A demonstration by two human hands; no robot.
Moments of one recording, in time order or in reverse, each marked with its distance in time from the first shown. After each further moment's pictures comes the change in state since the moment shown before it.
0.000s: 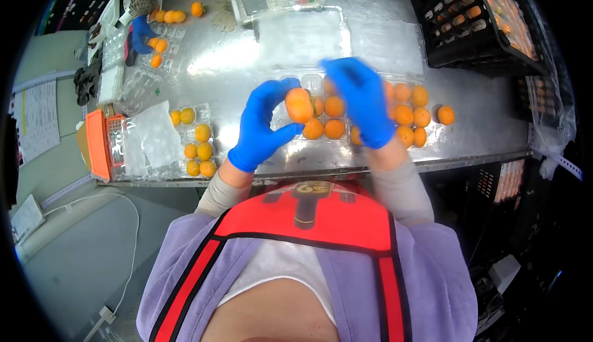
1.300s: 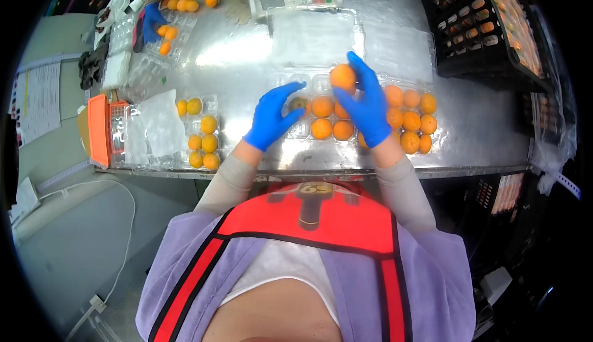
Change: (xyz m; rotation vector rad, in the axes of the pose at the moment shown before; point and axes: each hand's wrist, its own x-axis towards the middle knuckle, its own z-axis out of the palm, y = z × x) left_hand -0.006 -0.057 -0.026 0.623 -0.046 -0.054; right_hand 0.014 0.075 0.000 -0.193 0.010 -0.325
